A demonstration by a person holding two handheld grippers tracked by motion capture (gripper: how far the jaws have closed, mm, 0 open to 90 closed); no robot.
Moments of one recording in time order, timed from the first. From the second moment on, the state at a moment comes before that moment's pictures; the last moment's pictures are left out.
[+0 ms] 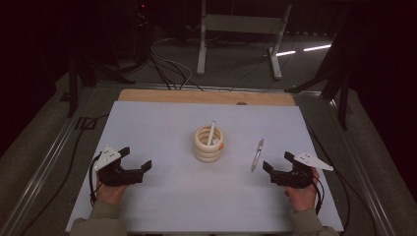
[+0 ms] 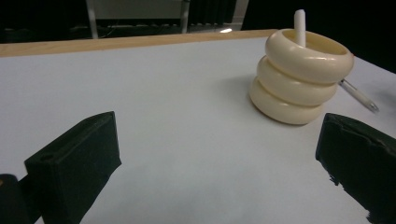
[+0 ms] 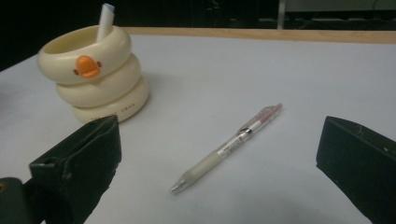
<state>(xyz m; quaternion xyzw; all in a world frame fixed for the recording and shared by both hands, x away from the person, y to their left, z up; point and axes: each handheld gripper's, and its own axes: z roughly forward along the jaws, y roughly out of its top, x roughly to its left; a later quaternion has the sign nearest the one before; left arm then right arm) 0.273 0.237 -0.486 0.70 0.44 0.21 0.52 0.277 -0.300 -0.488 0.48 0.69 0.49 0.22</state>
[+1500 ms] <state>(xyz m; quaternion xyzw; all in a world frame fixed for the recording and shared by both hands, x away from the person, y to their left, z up) 0.277 0.239 -0.493 0.69 0.46 0.19 0.53 0.327 -0.248 -0.498 0.56 0.74 0.33 0.16</state>
